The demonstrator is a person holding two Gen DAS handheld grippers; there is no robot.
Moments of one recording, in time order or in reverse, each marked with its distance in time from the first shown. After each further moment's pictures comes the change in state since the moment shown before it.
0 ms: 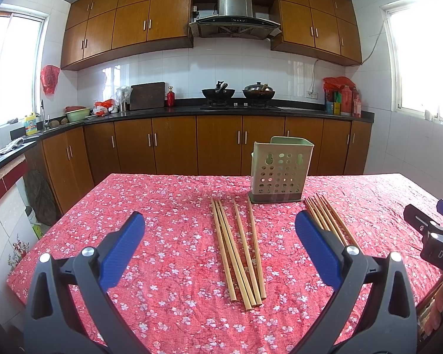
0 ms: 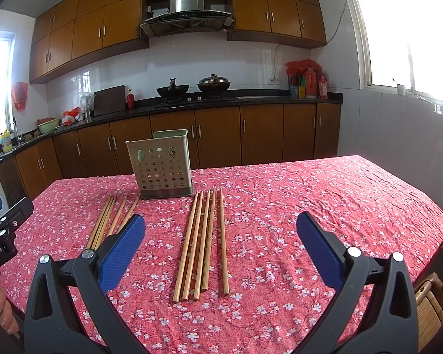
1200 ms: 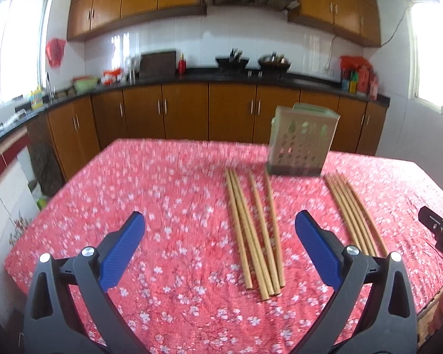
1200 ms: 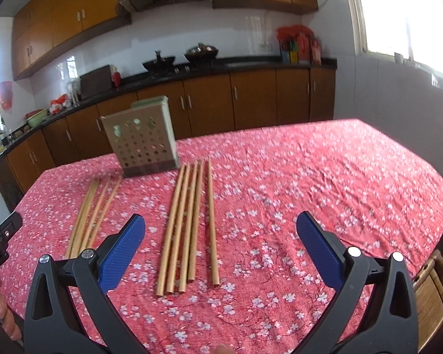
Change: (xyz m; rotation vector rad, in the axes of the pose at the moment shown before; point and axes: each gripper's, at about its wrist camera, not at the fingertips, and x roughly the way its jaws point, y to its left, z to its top) left arm 0.054 0.009 -0.019 -0.051 0.181 0.043; right arm 0.052 -0.023 -0.009 0.080 0.189 -0.029
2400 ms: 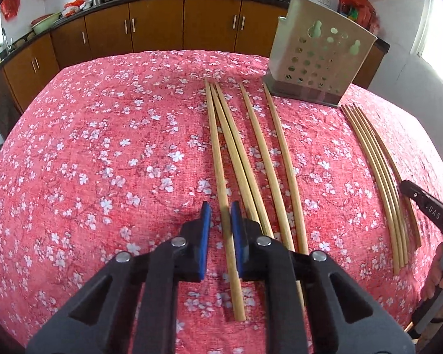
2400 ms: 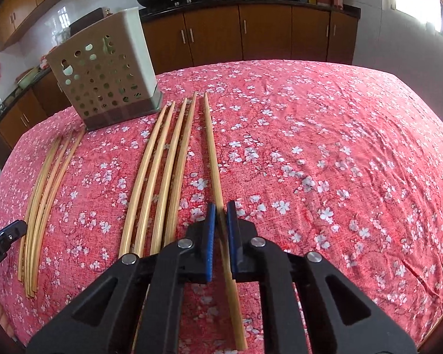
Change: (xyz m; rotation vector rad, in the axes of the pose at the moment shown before) left arm 0.126 0.002 -0.006 0.034 0.423 -0.120; right arm 0.133 0.002 -0.001 -0.027 0.314 0.039
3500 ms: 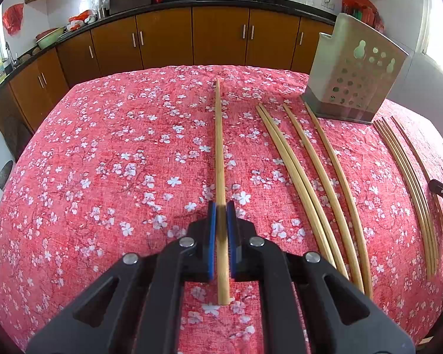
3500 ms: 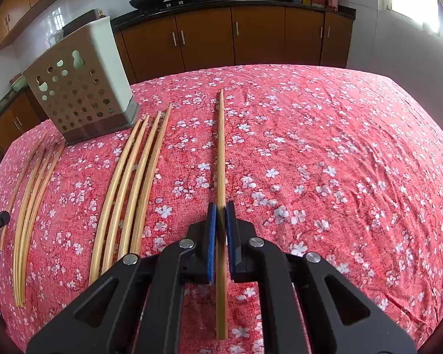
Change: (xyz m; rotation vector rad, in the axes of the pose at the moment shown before) left arm 0.015 0.041 0.028 0.026 -0.049 0.057; right arm 0.013 -0.019 0.007 0.013 -0.020 -0.026
